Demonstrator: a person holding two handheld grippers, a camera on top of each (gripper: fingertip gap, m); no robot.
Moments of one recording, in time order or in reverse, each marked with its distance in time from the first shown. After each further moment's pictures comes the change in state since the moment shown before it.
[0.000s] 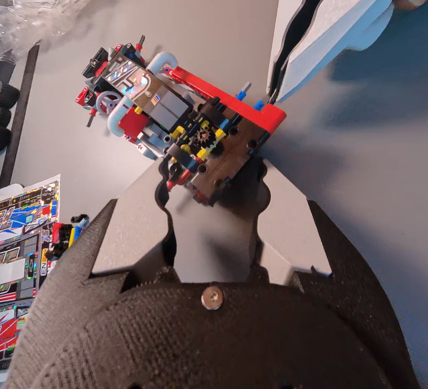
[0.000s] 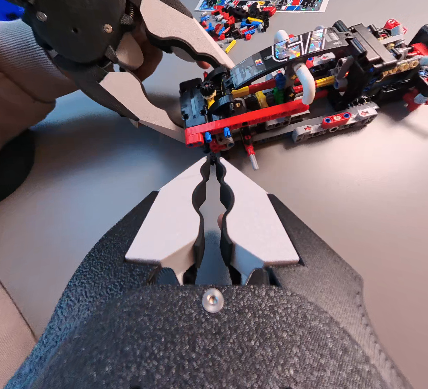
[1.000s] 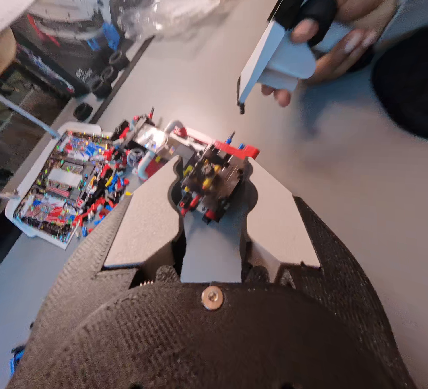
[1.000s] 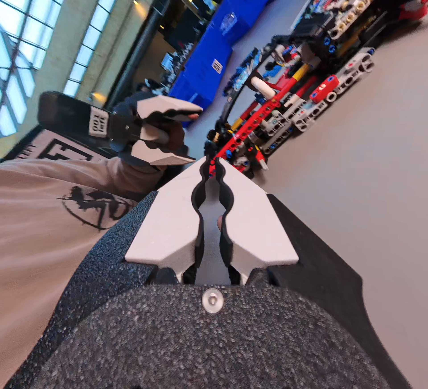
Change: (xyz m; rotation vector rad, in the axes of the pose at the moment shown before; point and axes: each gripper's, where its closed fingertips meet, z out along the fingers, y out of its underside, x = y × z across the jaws) left arm 0.005 -0.054 -0.036 0.001 -0.448 -0.284; right arm 0.040 -0.039 -0.020 0.011 -0.838 0.374
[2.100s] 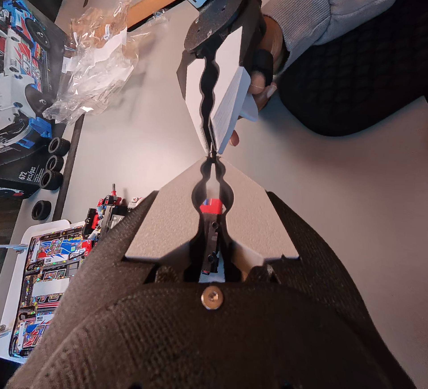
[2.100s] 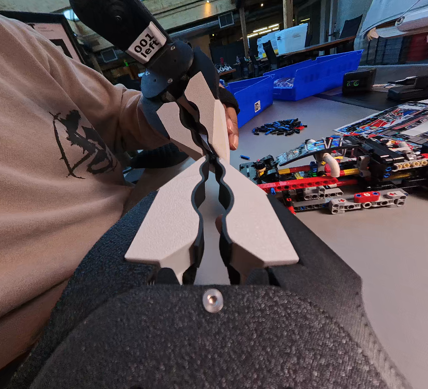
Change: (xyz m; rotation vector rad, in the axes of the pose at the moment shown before) left arm 0.047 -0.051 0.008 0.040 0.333 0.289; right arm -0.067 0.010 -0.002 0.090 -0.140 -0.651
